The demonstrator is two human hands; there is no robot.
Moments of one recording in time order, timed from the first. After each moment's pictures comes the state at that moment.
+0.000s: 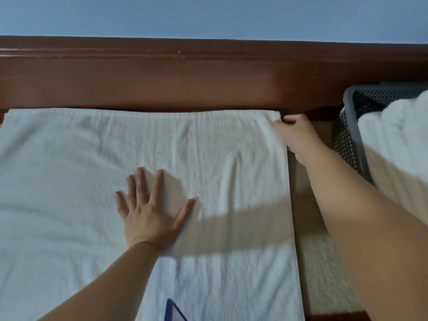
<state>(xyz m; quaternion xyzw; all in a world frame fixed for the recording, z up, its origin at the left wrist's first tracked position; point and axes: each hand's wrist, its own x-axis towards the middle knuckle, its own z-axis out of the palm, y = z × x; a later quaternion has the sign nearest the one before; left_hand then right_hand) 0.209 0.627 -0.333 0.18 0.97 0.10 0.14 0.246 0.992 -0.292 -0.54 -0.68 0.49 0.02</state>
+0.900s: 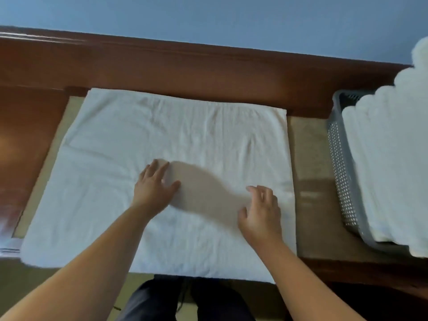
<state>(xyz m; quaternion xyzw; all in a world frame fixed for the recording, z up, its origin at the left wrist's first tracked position) 0.229 0.523 -0.303 0.16 0.94 0.18 0.23 0.440 0.728 -0.264 -0.36 -0.90 0.24 -0.07</state>
